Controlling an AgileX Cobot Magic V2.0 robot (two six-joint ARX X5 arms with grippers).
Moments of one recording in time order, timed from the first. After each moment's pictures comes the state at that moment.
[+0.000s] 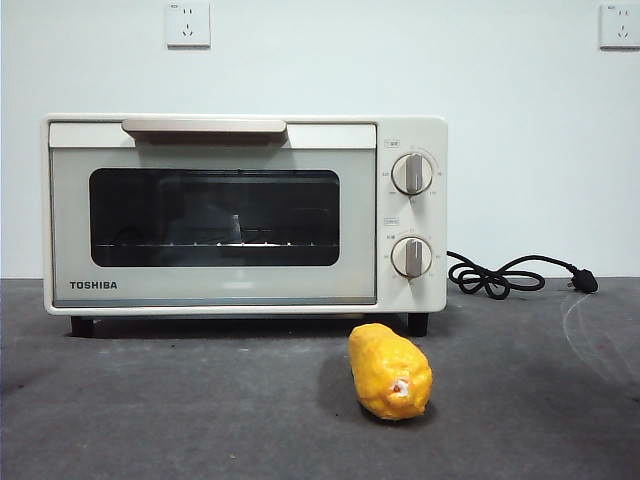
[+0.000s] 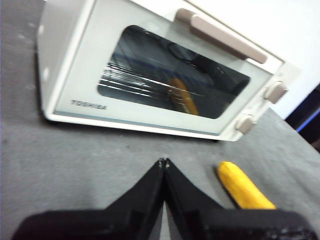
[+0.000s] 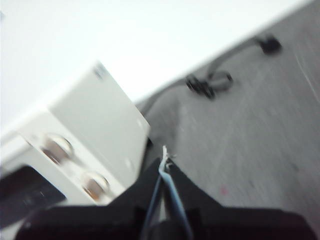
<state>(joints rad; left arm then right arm) -0.04 0.03 0.03 -0.16 0.46 -0.45 -0.11 0.01 0.03 -0.02 -0.29 0.52</state>
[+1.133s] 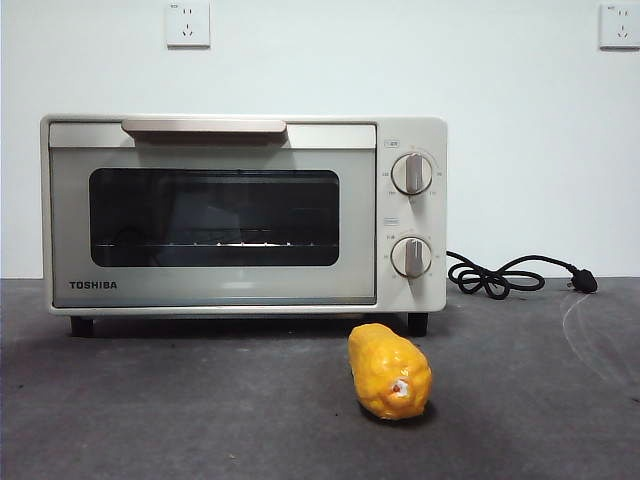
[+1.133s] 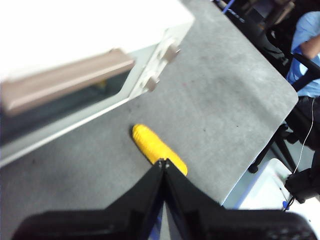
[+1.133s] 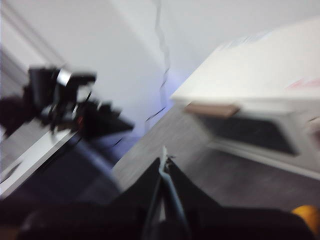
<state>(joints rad) -0.28 0.94 1.04 -0.75 0.60 -0.05 0.15 0.64 0.70 -0.16 -0.96 0.47</state>
